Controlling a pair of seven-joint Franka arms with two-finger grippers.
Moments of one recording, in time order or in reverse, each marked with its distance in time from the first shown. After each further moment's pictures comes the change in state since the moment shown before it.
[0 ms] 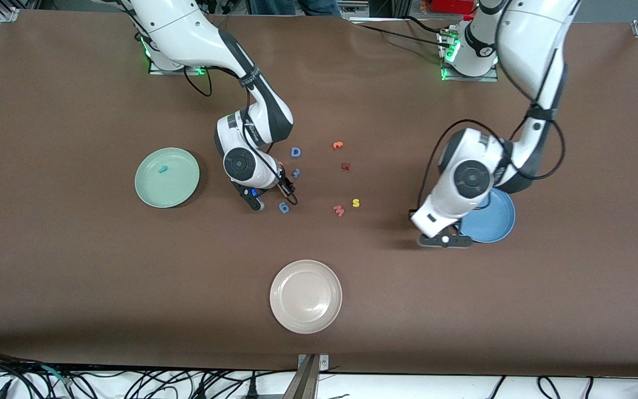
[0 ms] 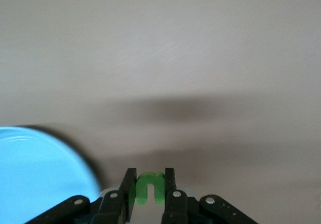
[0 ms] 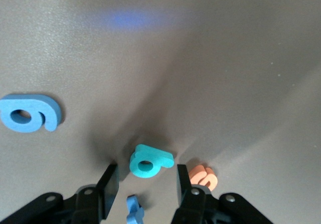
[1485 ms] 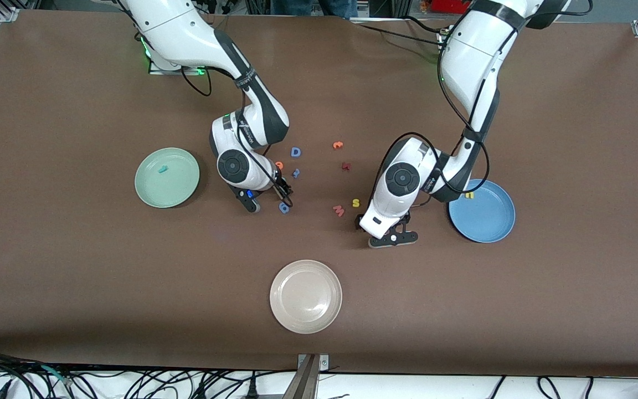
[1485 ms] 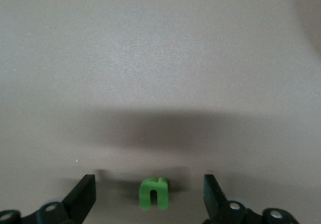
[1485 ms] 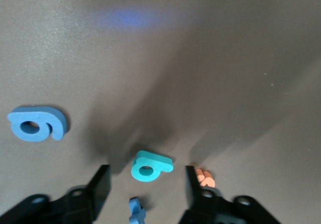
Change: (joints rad) left arm -0.226 0.259 0.004 0.217 -0.018 0.146 -0.462; right arm -0.014 -0.011 -0.007 -0.005 0.026 -0.003 -0.012
